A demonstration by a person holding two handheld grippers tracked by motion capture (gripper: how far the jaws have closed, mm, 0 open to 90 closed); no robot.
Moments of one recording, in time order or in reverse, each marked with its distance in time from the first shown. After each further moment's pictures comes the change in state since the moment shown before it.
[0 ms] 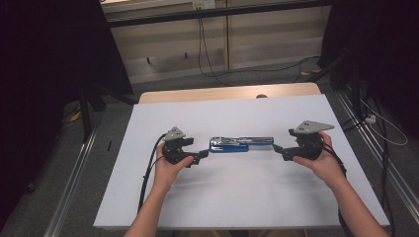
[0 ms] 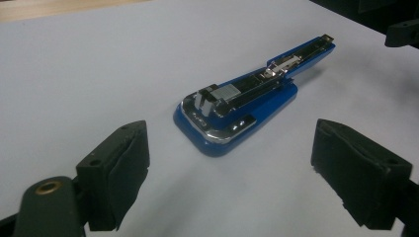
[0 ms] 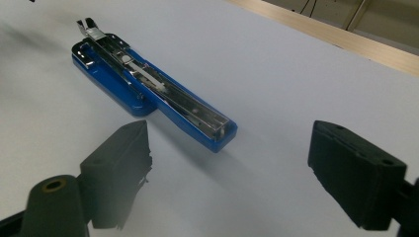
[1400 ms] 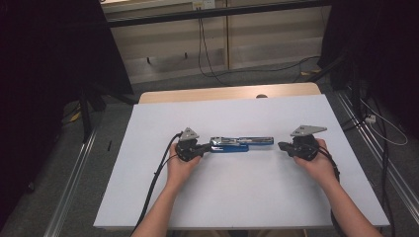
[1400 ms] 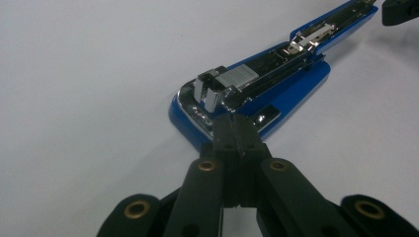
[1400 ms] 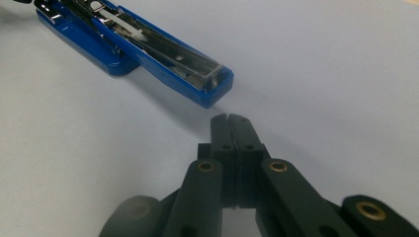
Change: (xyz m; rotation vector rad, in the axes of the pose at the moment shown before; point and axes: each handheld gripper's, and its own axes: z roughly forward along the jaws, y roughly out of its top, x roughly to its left) left arm -0.002 -0.006 0.041 0.056 0.024 0.042; right arm -0.007 -0.019 0.022 0.121 0.004 0.048
